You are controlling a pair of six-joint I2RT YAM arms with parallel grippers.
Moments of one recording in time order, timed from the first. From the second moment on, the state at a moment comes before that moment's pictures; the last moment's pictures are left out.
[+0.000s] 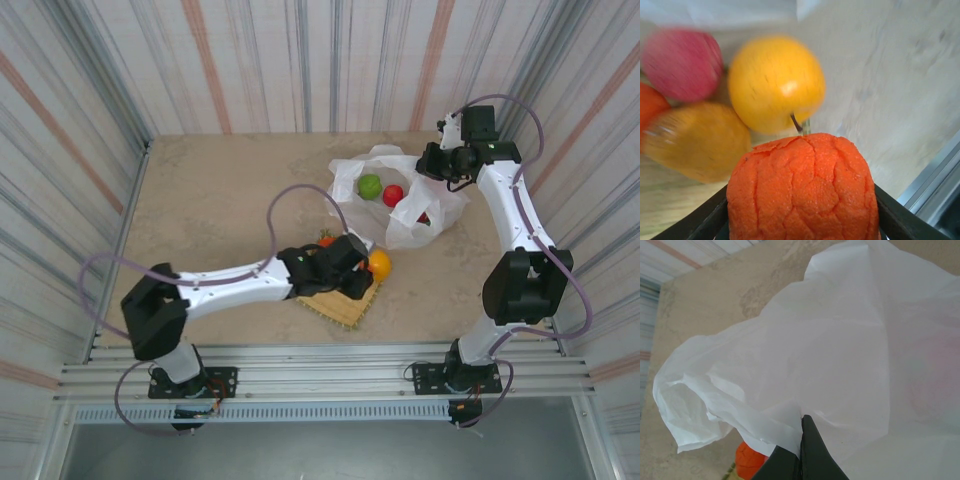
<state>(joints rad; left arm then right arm) -1.09 1.62 1.20 -0.41 -0.09 -0.47 0.02 1.68 1.63 -0.84 -0.44 0.28</state>
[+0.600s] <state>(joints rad) -0.84 2.04 1.70 -0.35 -0.01 -0.26 0.02 1.68 1.63 -0.84 -0.44 0.28</state>
